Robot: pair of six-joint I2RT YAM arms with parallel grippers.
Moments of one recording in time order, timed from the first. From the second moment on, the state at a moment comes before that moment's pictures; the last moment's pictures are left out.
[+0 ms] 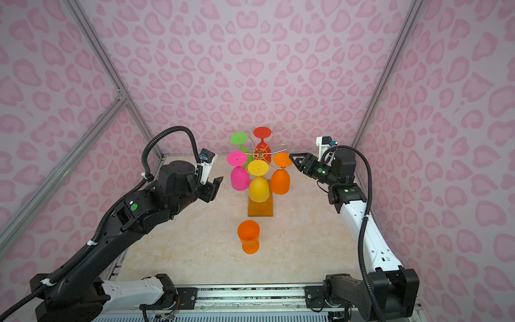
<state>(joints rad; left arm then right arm) -0.80 1.21 1.54 -0.81 -0.41 0.02 0.08 1.25 1.14 -0.07 -0.71 0.79</state>
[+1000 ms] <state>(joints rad) -0.75 1.22 1.50 -0.71 -0.28 0.00 0.10 1.31 1.13 0.06 -0.73 0.90</state>
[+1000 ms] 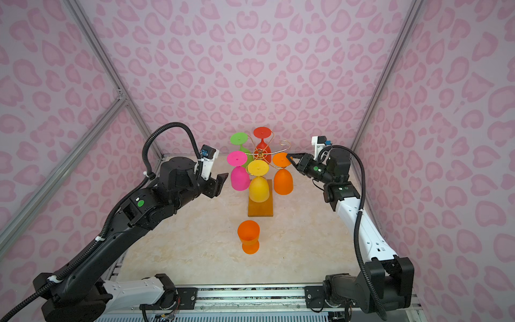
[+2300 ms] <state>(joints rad) -0.74 1.22 1.48 -0.71 -0.25 0.00 0.09 1.25 1.10 0.15 -0.83 1.04</state>
